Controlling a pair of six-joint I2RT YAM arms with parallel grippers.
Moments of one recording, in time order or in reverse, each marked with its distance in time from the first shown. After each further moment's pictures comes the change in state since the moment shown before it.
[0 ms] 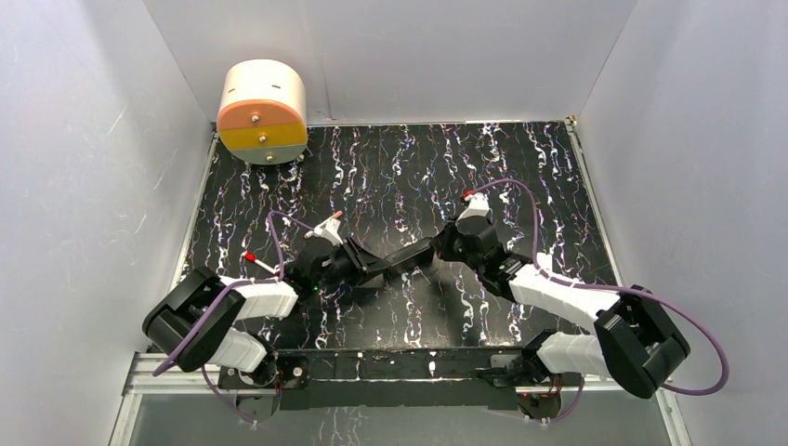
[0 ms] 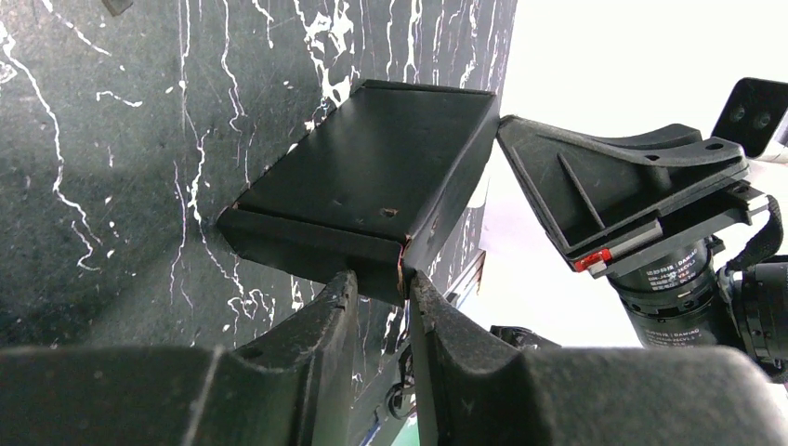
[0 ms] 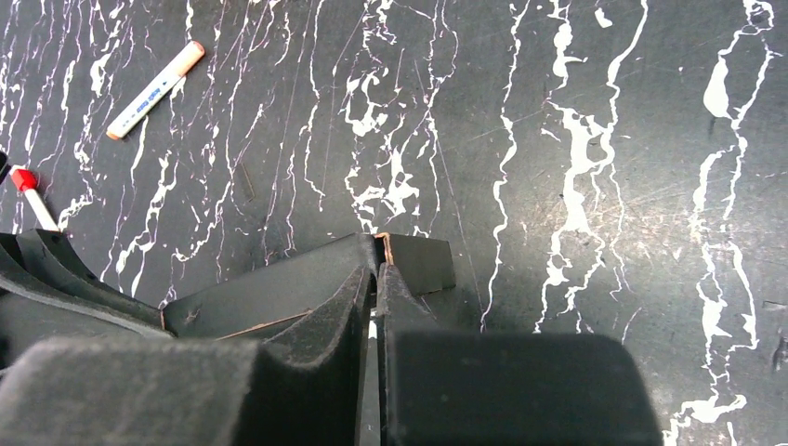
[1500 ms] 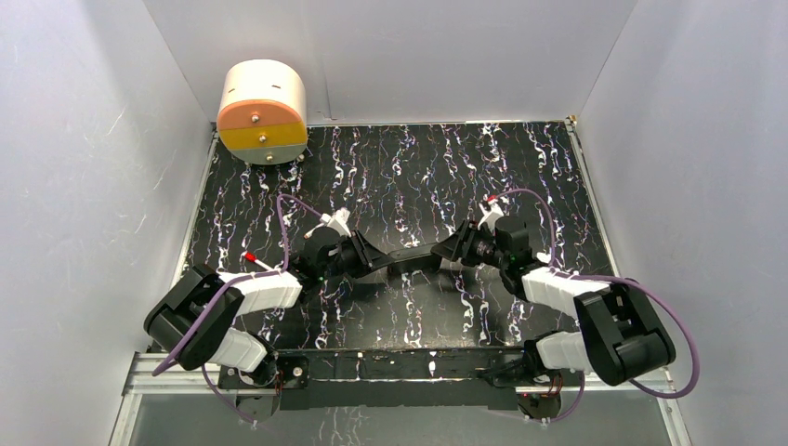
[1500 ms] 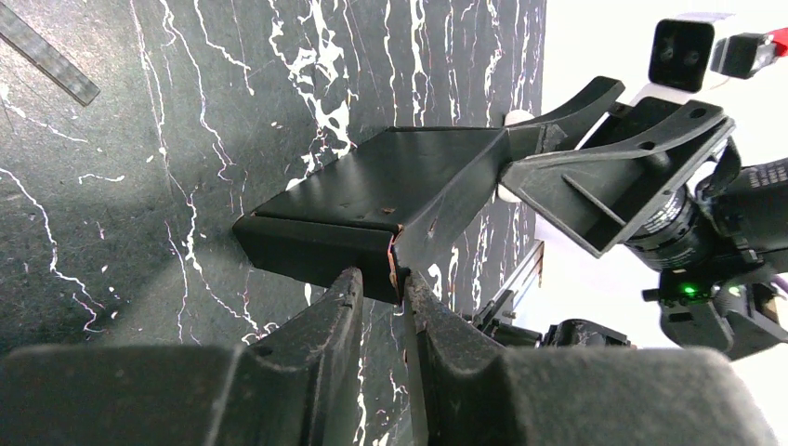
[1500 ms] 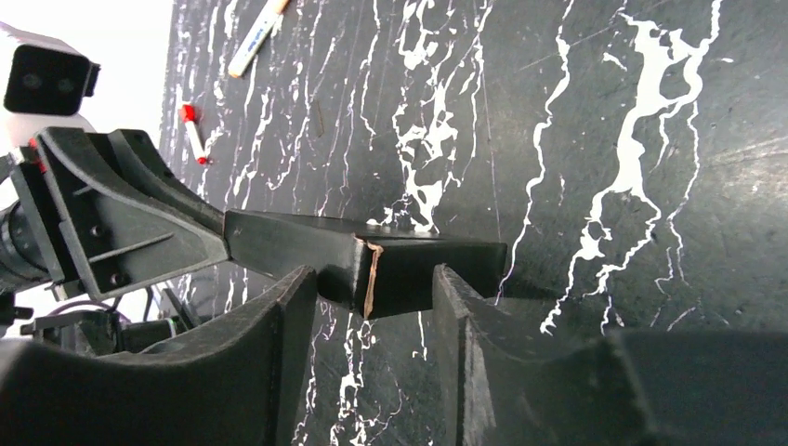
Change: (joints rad) left arm 0.006 0.020 0.106 -0.121 -0.004 0.206; right arm -0.336 0.051 -0.147 0.253 -0.612 0.068
